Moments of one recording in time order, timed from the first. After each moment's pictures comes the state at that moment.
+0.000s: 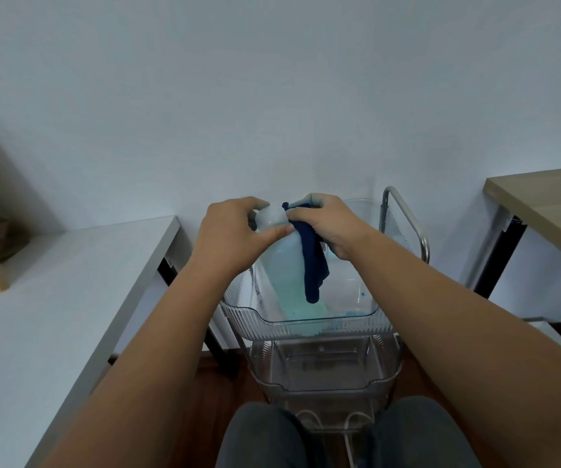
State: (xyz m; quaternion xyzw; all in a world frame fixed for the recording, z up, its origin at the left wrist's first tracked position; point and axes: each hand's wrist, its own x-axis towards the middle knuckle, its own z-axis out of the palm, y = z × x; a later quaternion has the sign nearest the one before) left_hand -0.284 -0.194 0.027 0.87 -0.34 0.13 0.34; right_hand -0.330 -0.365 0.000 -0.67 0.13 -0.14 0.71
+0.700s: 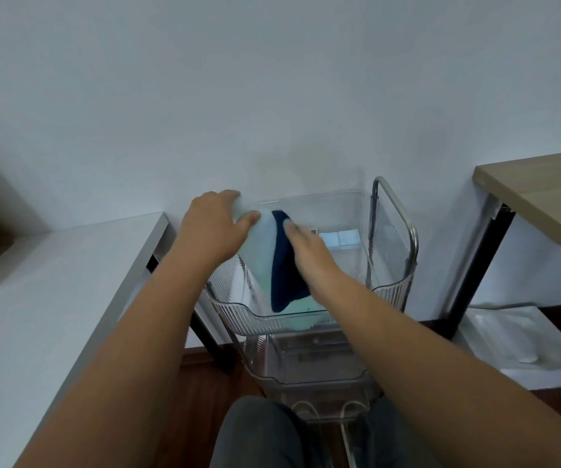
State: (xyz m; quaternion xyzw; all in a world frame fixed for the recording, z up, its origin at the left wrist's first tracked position) left_hand -0.275 -0.199 0.033 0.93 -0.29 0.12 0.20; right_hand -0.347 -0.328 -0.051 -0.64 0.19 -0.16 0.73
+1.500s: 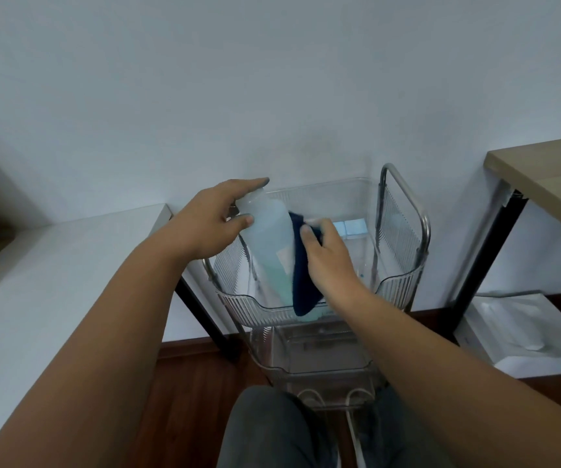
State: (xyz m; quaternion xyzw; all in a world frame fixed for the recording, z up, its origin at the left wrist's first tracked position) left_hand -0.260 -0.176 0.038 0.84 -0.47 -0.03 0.29; right_hand -0.356 -0.327 -0.078 -0.70 0.20 -0.26 0.63
